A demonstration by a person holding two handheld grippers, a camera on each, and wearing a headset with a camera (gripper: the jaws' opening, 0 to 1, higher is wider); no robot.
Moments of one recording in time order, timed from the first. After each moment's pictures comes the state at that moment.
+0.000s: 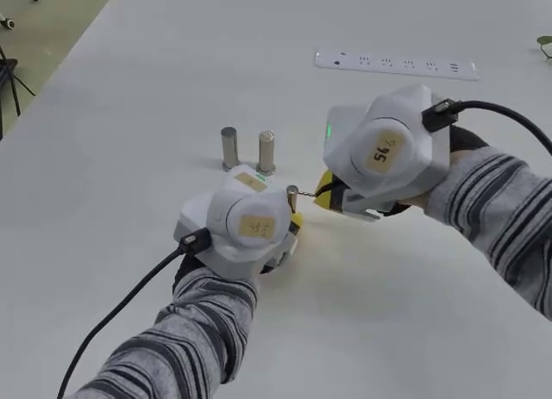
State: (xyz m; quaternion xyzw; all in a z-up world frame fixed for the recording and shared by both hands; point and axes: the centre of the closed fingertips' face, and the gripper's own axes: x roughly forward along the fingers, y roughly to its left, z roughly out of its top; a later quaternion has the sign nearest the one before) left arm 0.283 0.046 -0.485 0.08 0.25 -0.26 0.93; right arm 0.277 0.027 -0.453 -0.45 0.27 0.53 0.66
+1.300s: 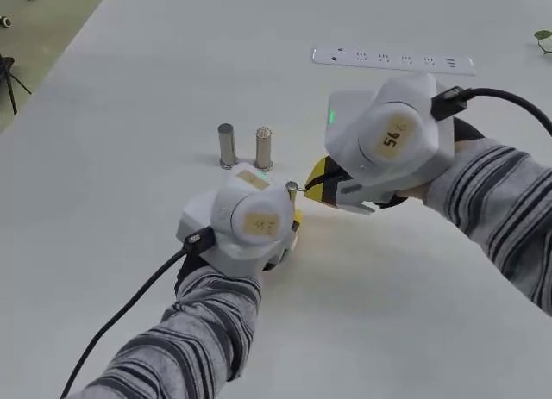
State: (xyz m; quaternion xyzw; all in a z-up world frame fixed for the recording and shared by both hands) left arm 0.284 0.044 -0.486 0.09 0.26 -0.25 0.93; right arm 0.271 0.039 -0.442 -0.41 0.25 0.55 0.68
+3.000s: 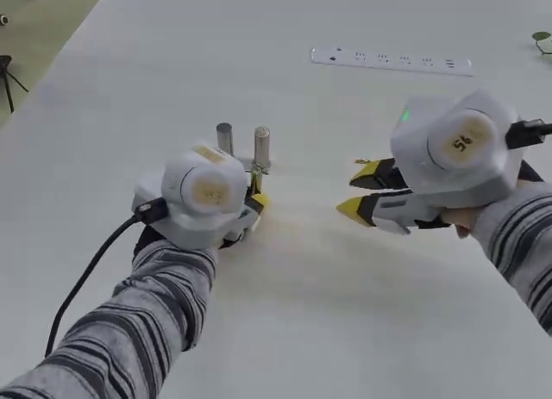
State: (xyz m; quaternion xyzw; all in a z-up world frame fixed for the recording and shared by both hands) left arm 0.300 0.093 -0.480 0.10 0.26 -0.24 0.93; right arm 0.274 -0.012 -0.443 -0.29 0.30 0.47 0.78
